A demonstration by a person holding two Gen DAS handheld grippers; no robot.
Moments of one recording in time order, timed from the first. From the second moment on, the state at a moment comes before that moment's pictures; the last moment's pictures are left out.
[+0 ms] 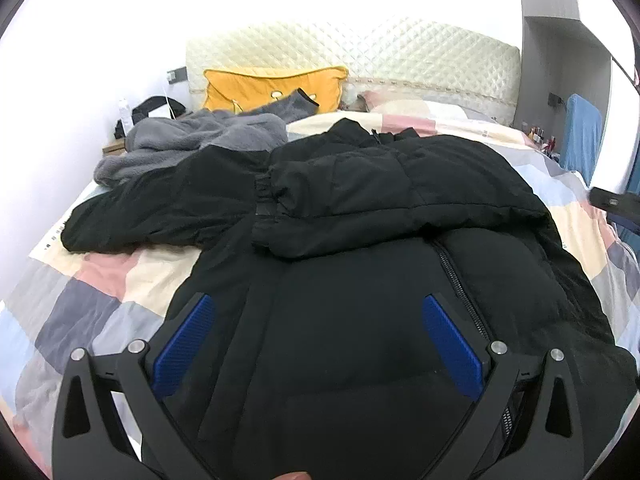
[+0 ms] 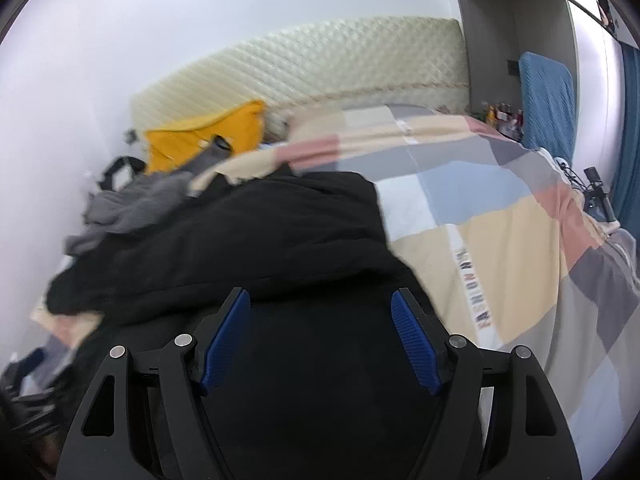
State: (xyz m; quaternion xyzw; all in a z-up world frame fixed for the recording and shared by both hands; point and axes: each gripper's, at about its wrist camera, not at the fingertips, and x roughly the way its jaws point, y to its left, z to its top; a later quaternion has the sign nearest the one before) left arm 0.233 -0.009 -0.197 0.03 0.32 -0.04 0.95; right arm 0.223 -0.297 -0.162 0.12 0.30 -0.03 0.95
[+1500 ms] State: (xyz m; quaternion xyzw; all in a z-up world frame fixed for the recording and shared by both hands) left arm 0.270 0.196 -0.051 -0.05 0.32 0.00 0.95; right arm 0.090 -0.217 -0.144 0.07 0.23 0.00 0.97
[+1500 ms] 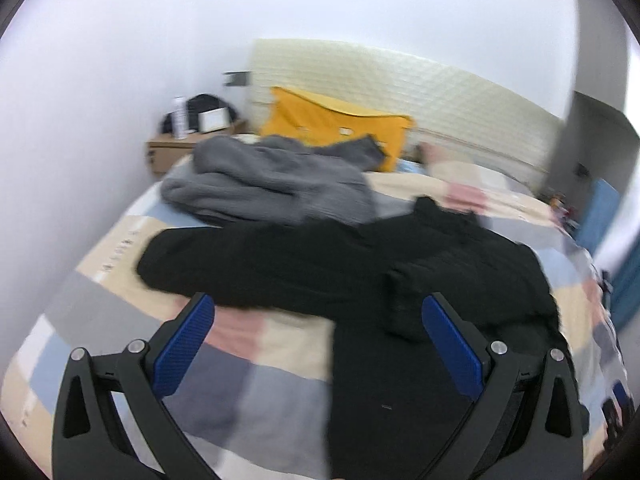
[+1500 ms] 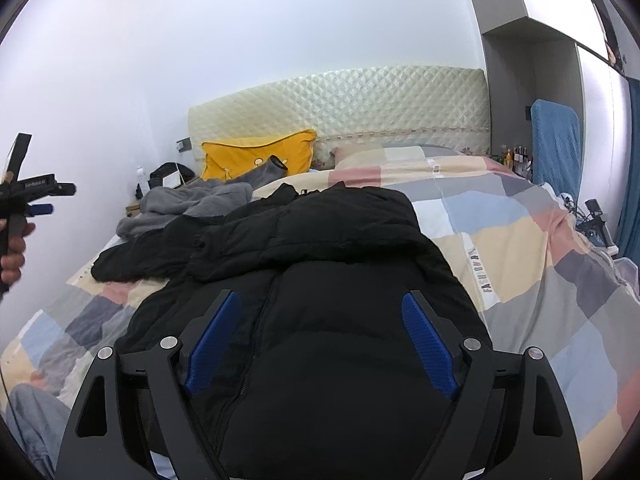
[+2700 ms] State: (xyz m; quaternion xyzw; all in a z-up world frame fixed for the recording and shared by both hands) left arm 0.378 0.506 -0.307 -0.51 0.31 0.00 0.80; right arm 0.127 -0.164 -0.156 0.01 0.28 -0.05 0.96
